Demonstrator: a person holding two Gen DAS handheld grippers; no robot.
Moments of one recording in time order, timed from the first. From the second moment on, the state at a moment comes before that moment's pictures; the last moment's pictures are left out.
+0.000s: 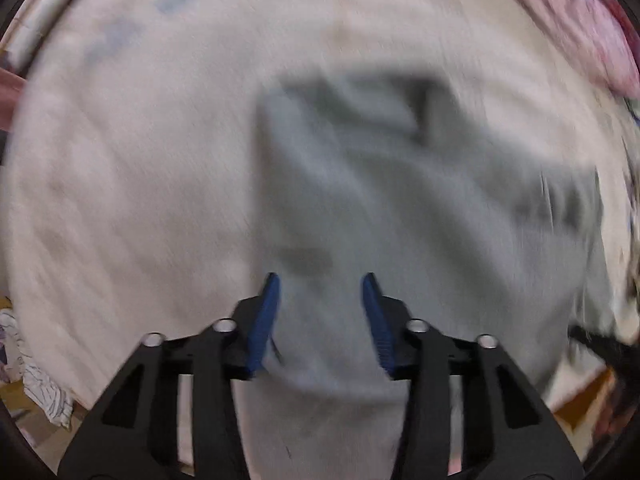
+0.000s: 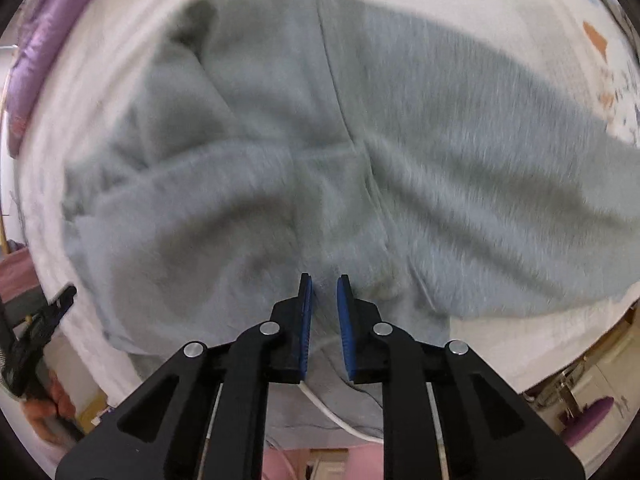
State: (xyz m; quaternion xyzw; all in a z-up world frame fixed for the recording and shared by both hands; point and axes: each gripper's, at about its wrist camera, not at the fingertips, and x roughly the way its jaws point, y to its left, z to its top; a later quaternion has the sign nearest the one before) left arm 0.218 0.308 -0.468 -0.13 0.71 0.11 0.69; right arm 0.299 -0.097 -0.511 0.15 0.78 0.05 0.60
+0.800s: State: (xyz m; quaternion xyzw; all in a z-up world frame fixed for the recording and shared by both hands) left arm 0.184 0.262 -0.402 -0.07 0.67 0.12 0.73; right arm 0.289 -0.088 -0.385 0.16 0.72 0.06 0.67
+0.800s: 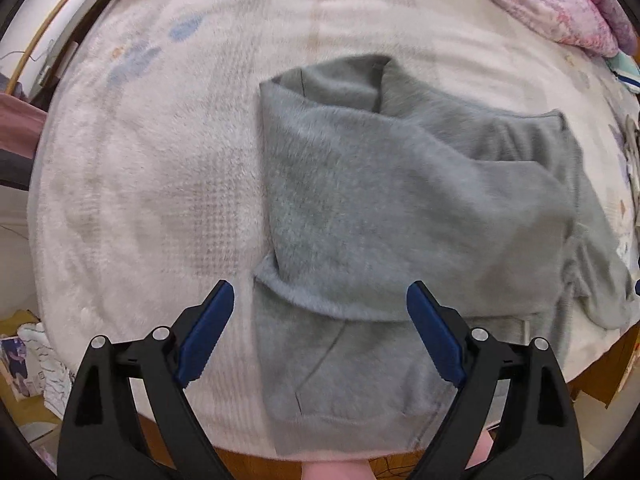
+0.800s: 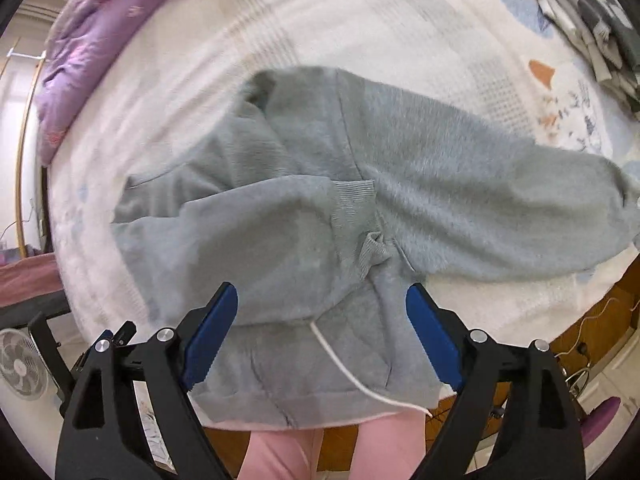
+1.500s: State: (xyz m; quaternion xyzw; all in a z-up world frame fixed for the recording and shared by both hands) left arm 0.183 0.162 -0.271 -0.07 0.61 0.12 0.78; right arm 0.253 -0.136 -0.305 0.15 0.70 0.13 0.68
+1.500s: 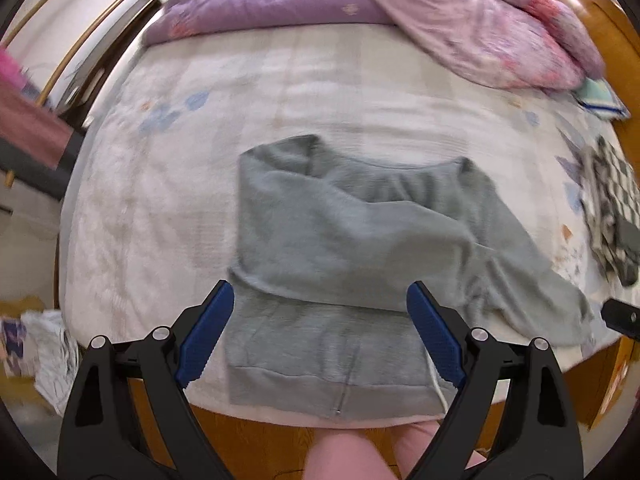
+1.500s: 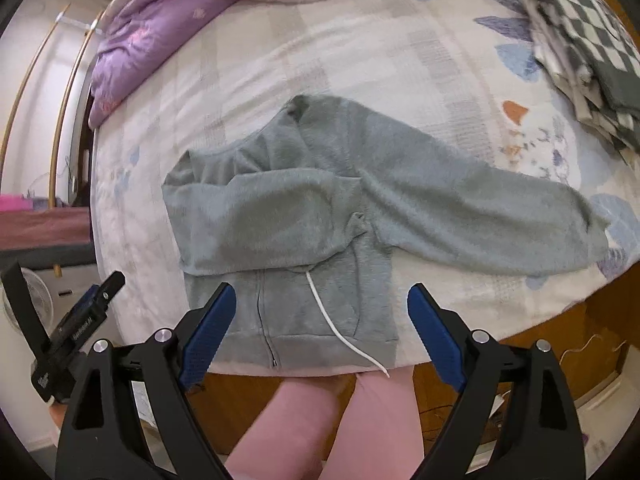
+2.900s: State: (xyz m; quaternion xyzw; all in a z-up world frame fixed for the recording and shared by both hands) left arm 0.332 -0.067 -0.537 0.03 0.72 -0.04 0.69; right arm 0.195 -0.519 -0.588 0.47 0.65 -0.27 0.53
